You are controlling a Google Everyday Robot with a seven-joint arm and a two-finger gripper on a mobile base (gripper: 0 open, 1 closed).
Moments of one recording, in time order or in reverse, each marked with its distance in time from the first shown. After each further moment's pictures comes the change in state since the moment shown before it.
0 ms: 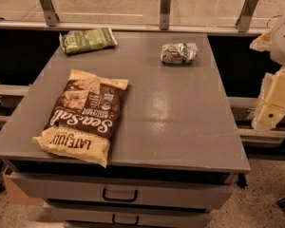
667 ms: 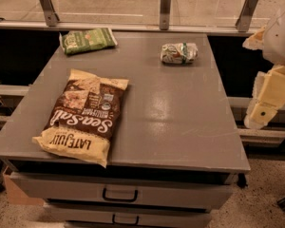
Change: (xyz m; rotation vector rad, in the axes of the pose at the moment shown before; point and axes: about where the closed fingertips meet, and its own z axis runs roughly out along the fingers) arm -0.012 -0.002 0.003 0.002 -0.026 -0.017
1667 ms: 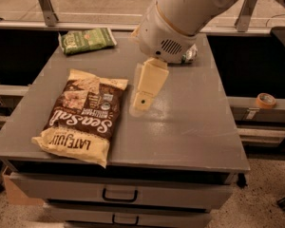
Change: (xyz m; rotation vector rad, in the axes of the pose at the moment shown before) arm -0.215 0.021 0.054 -0.109 -0.345 -0.260
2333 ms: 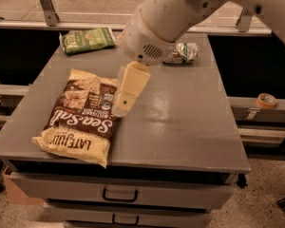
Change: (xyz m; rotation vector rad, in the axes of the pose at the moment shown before) arm -0.021 -0.007 0.026 -0.010 -0.063 0.003
